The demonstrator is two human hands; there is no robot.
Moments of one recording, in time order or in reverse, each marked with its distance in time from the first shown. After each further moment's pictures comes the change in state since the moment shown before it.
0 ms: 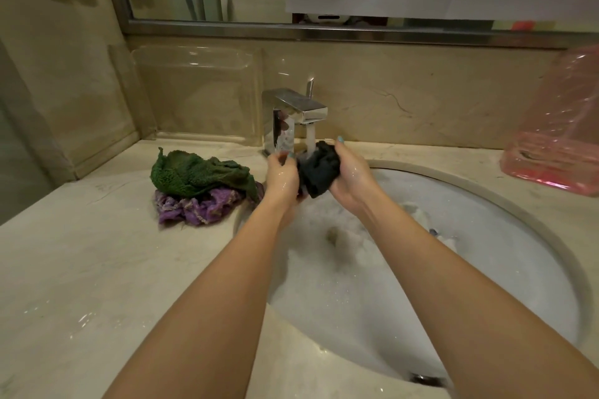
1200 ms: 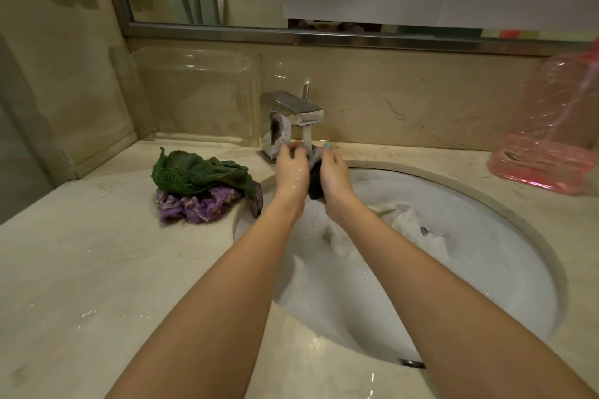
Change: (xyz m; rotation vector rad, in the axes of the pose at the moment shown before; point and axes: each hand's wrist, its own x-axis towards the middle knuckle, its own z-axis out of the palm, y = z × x) left_hand 0.010 -0.007 0.018 0.042 -0.029 0.212; right_hand -0.006 0.020 0.006 -0.470 0.056 -0.180
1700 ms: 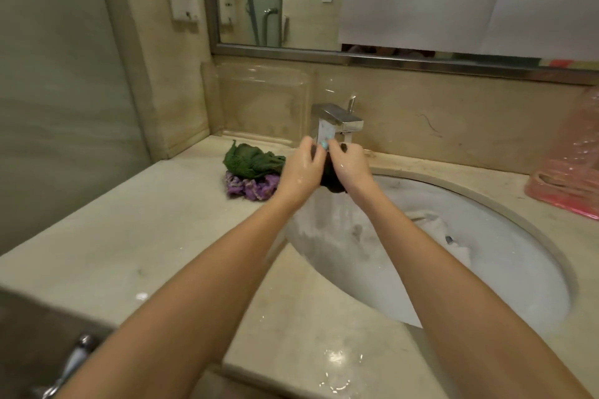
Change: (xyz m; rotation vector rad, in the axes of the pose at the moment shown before) left_hand -0.059 0.046 -0.066 0.562 0.006 0.415; right_hand -0.047 -0.042 0.018 -0.358 -0.143 -0.318
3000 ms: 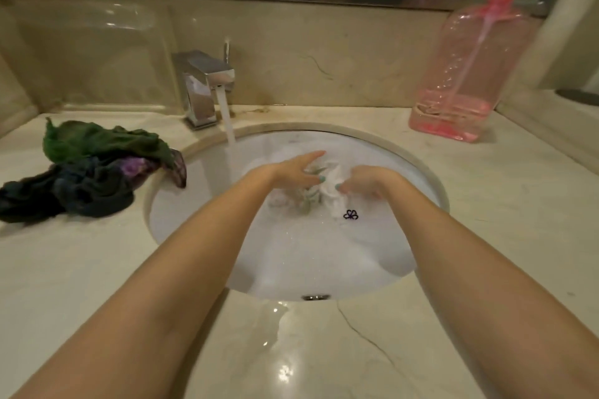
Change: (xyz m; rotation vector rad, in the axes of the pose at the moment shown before) left_hand 0.011 -0.015 0.172 0.338 -1.107 -0.041; right_hand -0.017 0.126 -0.183 -0.779 -0.324 0.644
